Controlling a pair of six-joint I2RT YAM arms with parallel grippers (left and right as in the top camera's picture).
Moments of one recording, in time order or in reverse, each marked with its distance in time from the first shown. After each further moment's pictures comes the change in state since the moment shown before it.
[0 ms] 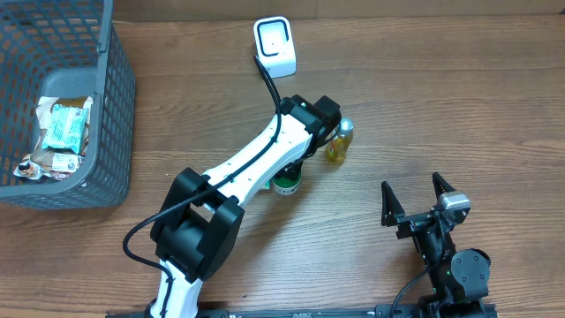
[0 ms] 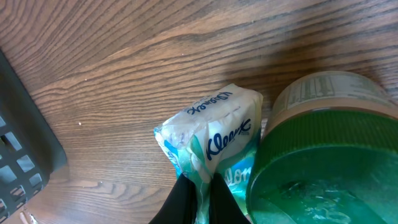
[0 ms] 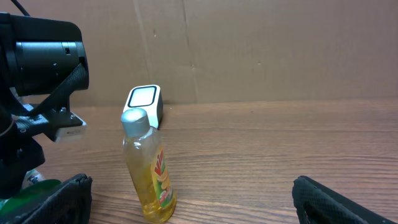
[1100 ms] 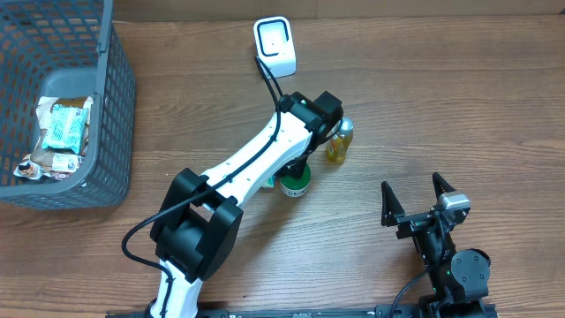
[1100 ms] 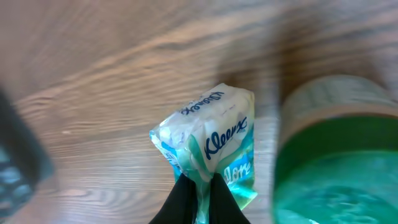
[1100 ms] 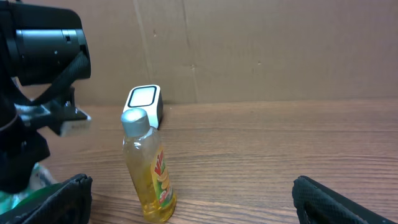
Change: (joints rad) left arm 0.000 0.000 0.032 0.011 0.022 0.034; right arm 0.000 0.000 0.000 0.000 0.000 0.000
